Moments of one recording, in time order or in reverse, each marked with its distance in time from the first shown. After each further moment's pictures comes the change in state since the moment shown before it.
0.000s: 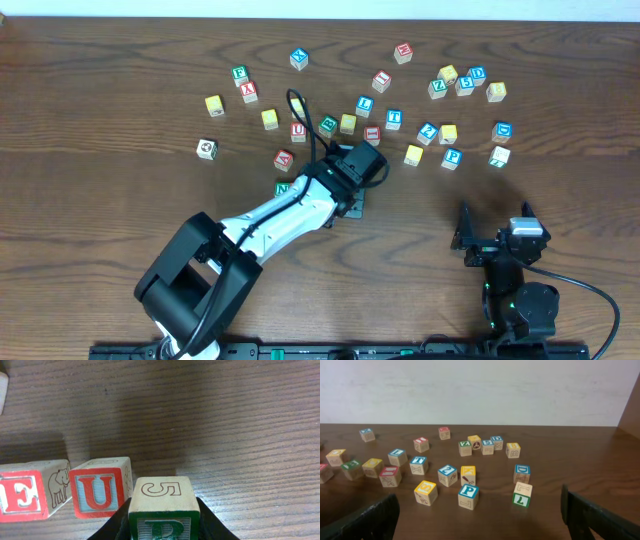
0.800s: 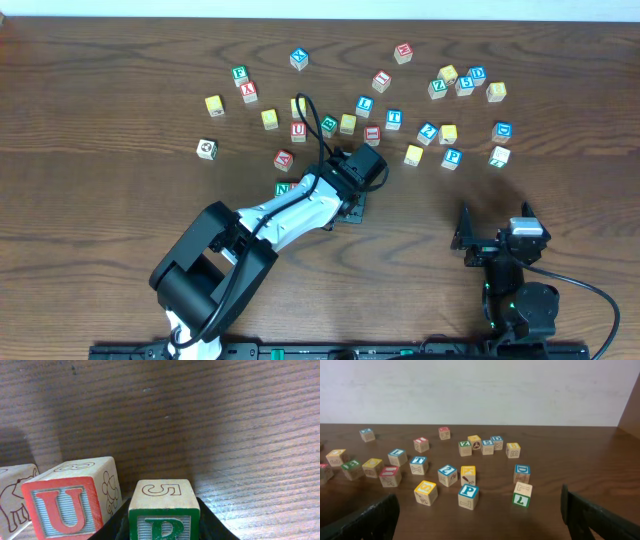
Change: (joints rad) left arm 0.002 0.071 0.003 0.013 0.036 0.047; right arm 0.000 0.000 0.000 0.000 0.000 0.000
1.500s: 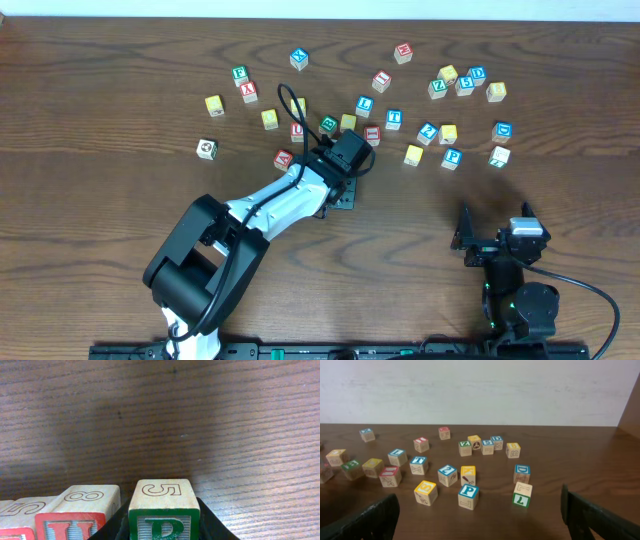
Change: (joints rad) left arm 0.078 0.002 0.003 0.047 0.013 0.012; right arm 0.000 0.000 0.000 0.000 0.000 0.000
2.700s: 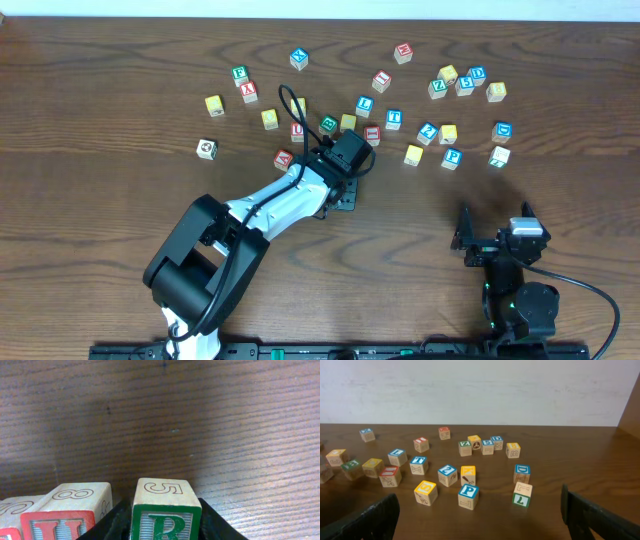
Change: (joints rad) left arm 0.000 0.000 0.000 0.000 0.030 0.005; right arm 0.000 0.000 0.000 0.000 0.000 0.000
